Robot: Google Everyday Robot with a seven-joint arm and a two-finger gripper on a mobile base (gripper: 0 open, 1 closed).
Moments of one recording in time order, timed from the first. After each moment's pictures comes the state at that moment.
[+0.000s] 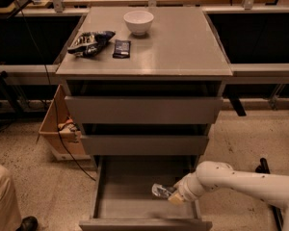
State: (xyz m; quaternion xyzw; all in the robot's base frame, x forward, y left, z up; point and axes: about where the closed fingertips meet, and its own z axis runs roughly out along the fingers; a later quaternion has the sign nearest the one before) arm 0.489 -0.130 0.355 -0.48 0.84 0.19 0.15
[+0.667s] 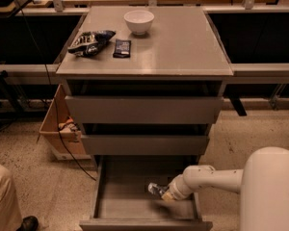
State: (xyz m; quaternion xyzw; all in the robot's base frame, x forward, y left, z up) arm 0.529 -0.116 0.271 -0.45 0.86 0.16 0.15
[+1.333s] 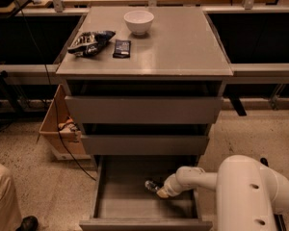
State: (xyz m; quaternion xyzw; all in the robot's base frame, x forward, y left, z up) arm 0.585 -0.096 0.182 -0.44 0.87 0.16 0.17
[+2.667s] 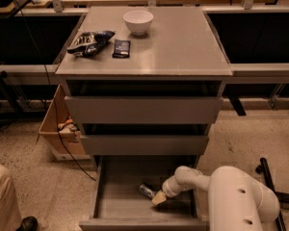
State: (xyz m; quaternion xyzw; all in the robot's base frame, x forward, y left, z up) arm 0.593 -0.083 0.129 -0.43 0.87 0.20 0.15
